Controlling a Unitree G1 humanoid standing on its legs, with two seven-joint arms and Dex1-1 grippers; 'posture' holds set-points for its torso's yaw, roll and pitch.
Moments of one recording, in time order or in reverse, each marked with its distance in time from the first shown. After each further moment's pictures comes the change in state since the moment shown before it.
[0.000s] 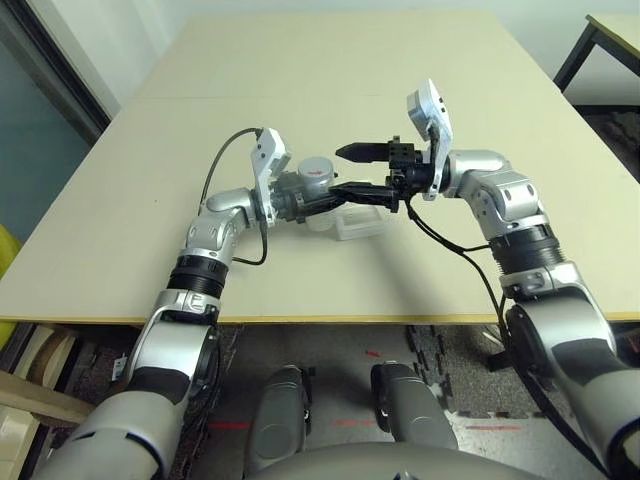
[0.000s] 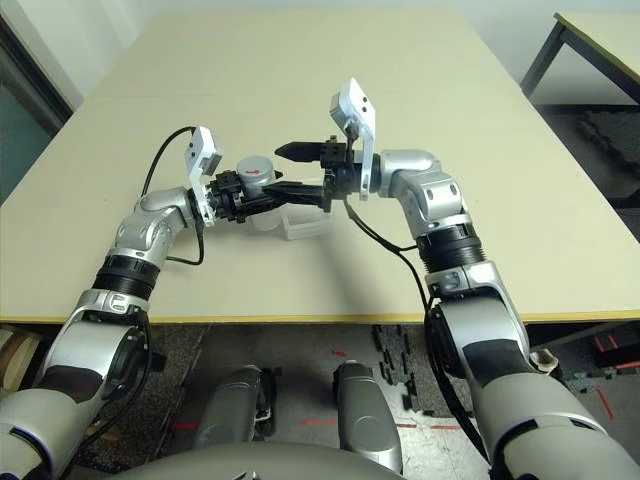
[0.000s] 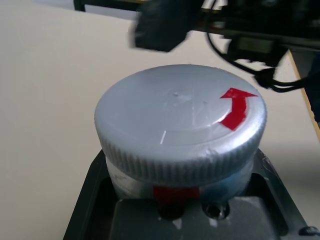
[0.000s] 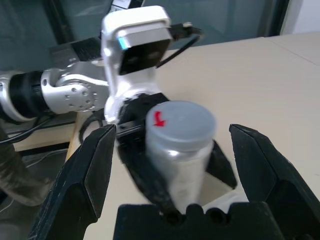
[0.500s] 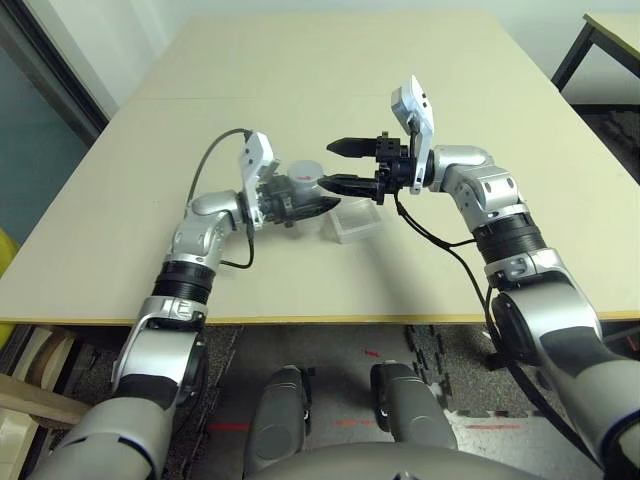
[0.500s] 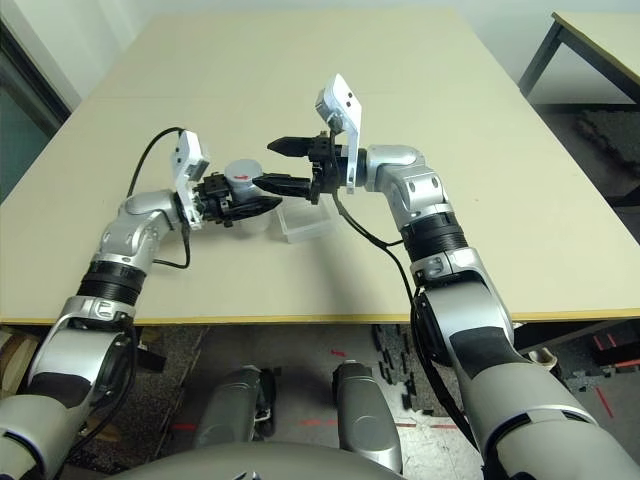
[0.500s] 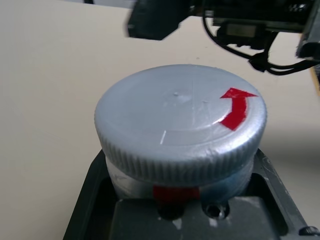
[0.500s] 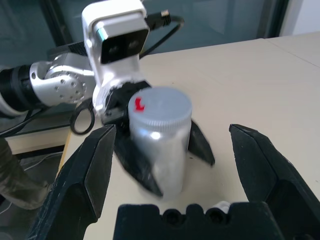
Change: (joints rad) left arm 0.044 0.118 0.034 -0.081 -0.012 0.035 -0.022; right arm -0.039 0.045 0.000 0.084 -0.022 -0.046 0.009
